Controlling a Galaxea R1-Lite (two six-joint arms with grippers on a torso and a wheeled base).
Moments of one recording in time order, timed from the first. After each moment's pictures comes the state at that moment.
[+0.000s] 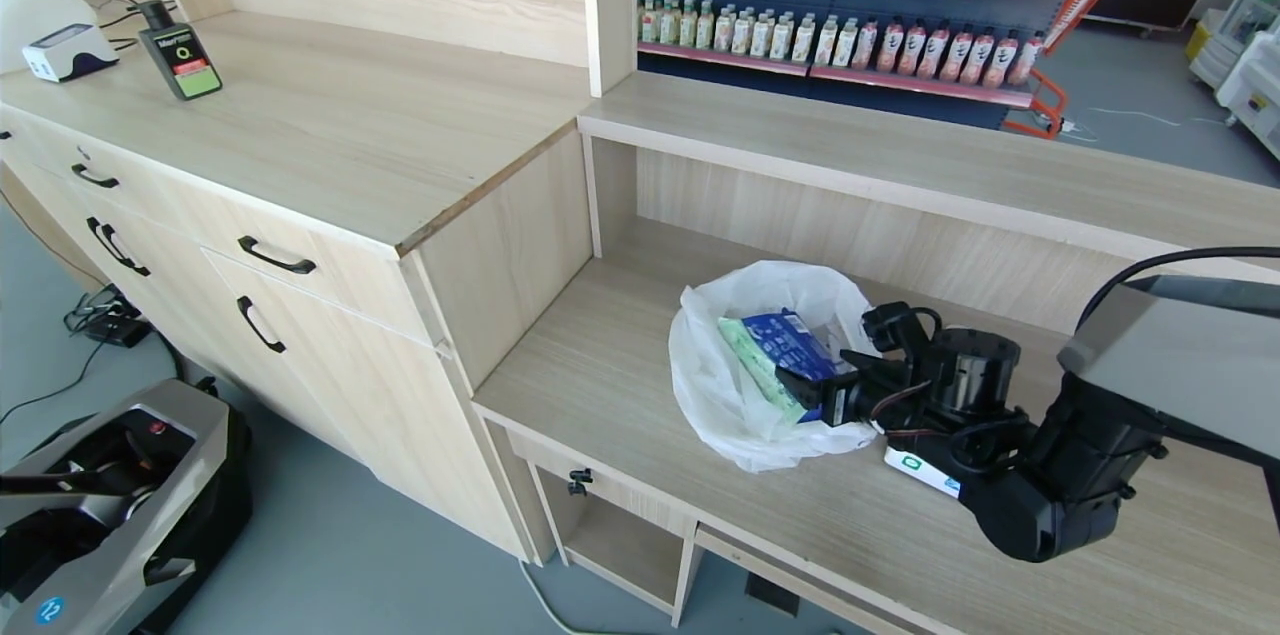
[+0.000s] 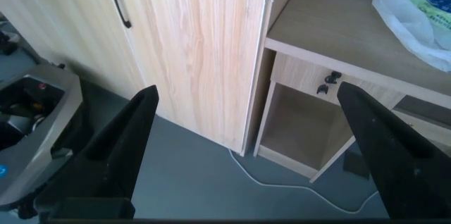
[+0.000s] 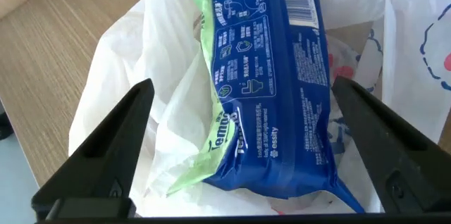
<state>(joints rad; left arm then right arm) 0.00 0.00 0.00 0.00 0.00 0.00 0.28 2.26 -0.71 -1.39 0.16 0.01</state>
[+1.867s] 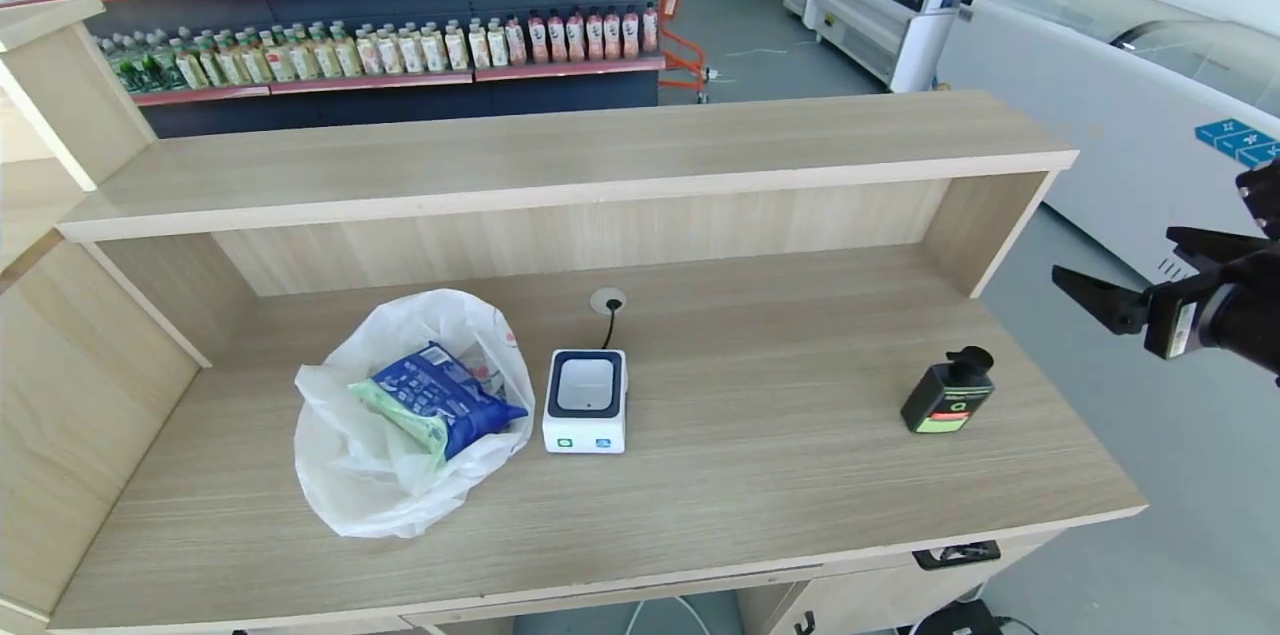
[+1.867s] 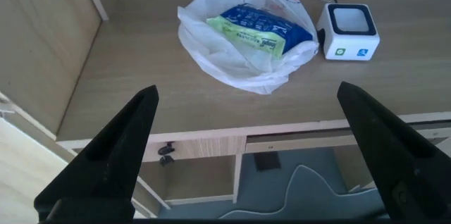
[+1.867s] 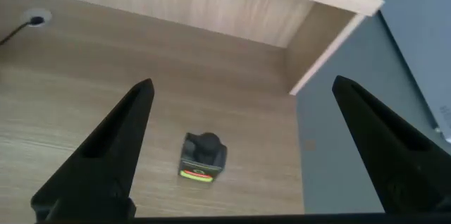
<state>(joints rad) 0.00 0.00 0.00 0.00 0.00 0.00 -0.12 1.41 -0.58 -0.78 0.23 -0.34</state>
